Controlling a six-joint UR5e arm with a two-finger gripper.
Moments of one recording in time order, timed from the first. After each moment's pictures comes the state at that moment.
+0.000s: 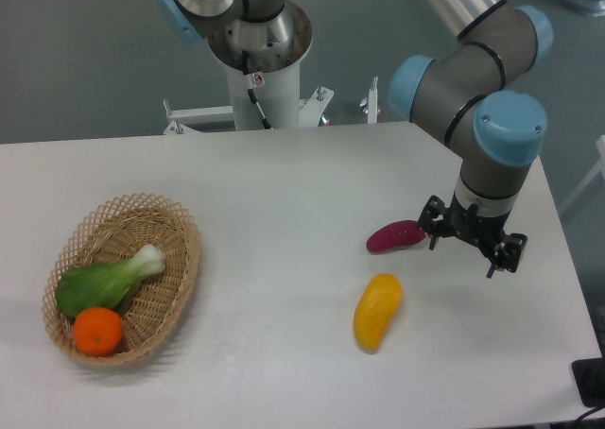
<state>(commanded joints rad) 2.67 -2.04 -1.47 -1.07 1.53 1.27</state>
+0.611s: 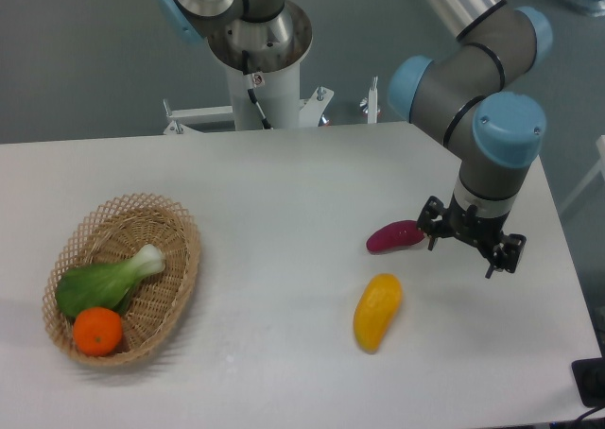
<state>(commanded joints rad) 2.66 -2.04 -1.47 -1.08 1.53 1.23</state>
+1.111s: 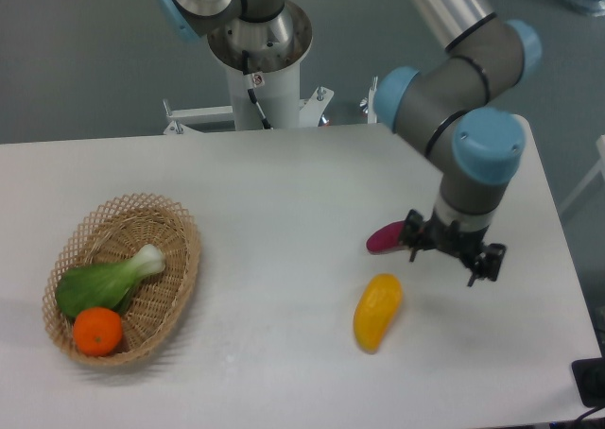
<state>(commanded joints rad) 2.55 -2.07 -1.47 -1.01 1.52 0.95</state>
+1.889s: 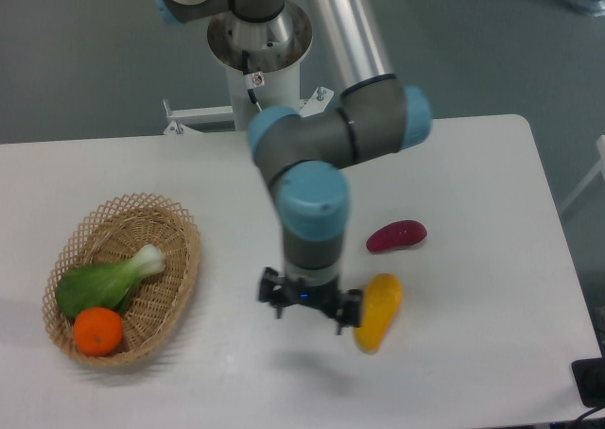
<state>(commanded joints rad) 2.21 -2.06 -1.46 -1.00 1.50 0.49</state>
